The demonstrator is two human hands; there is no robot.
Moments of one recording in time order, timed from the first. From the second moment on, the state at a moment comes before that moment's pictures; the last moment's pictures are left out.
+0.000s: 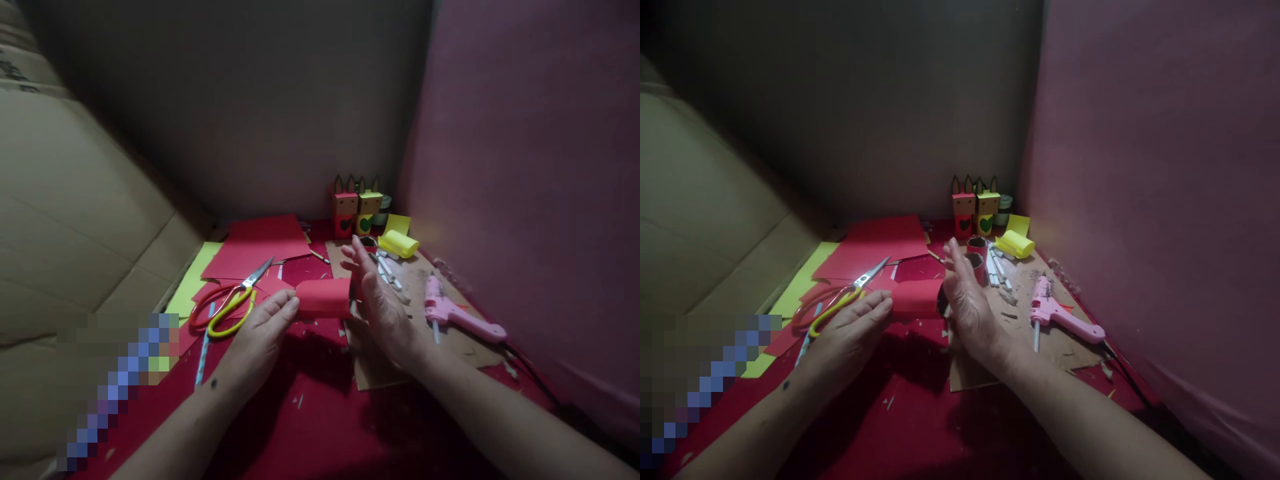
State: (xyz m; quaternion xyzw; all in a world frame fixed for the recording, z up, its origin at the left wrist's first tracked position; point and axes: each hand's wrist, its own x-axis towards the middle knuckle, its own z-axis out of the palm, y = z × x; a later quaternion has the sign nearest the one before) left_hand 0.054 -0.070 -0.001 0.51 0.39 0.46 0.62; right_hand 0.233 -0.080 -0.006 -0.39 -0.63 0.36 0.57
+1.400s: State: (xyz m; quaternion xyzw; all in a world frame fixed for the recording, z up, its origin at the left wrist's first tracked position) left_hand 0.053 -0.081 0.008 0.62 0.46 0.42 0.48; right_hand 0.223 -0.089 -0.010 -0.41 -0.69 0.31 0.50
